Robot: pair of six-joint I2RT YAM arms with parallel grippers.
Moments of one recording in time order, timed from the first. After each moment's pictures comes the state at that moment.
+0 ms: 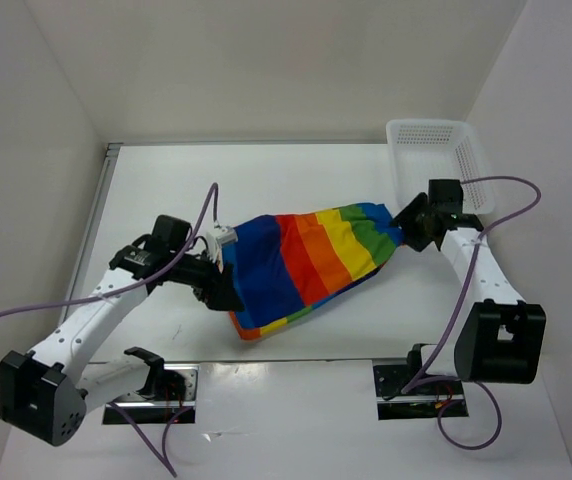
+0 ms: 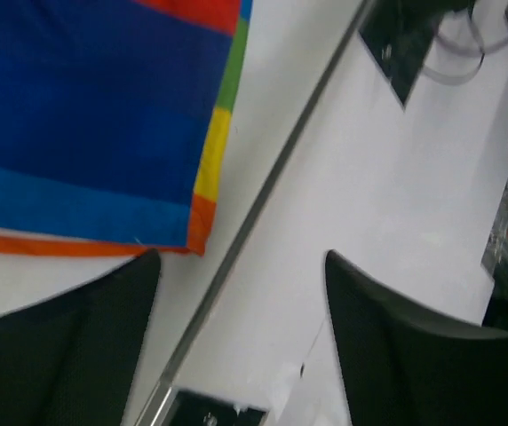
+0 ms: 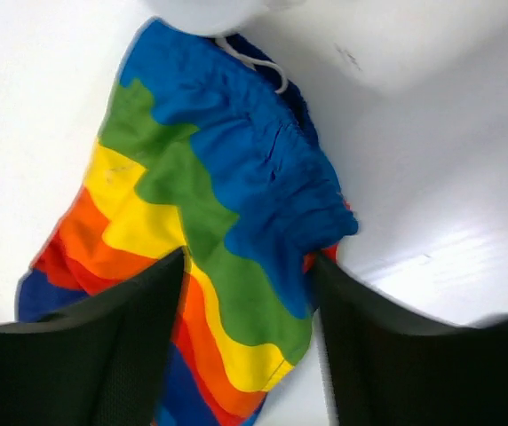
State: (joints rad) left arm -0.34 1.06 0.79 -0.77 0.86 0.07; right arm -0.09 1.31 0.94 -0.55 -0.08 0.78
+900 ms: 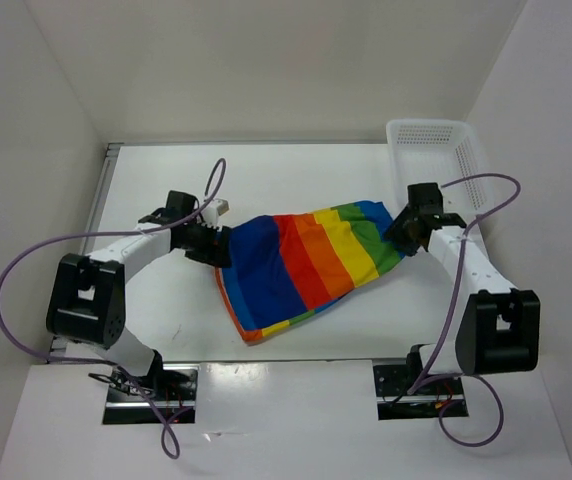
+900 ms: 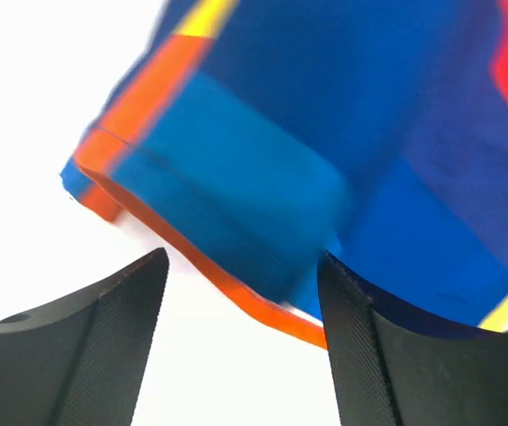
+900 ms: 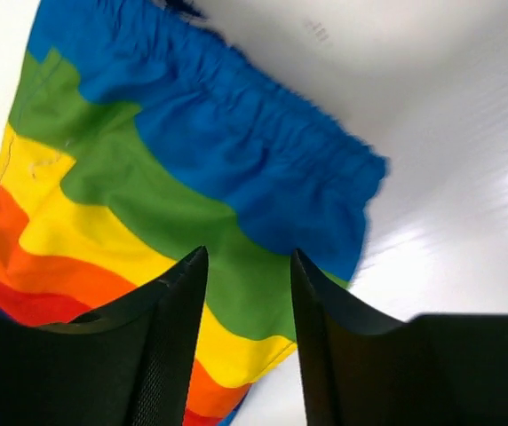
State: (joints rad) left arm -0.19 1.56 0.93 -0.45 0.42 0.07; right arm 0.04 1.35 0.93 -0.57 0.10 0.74
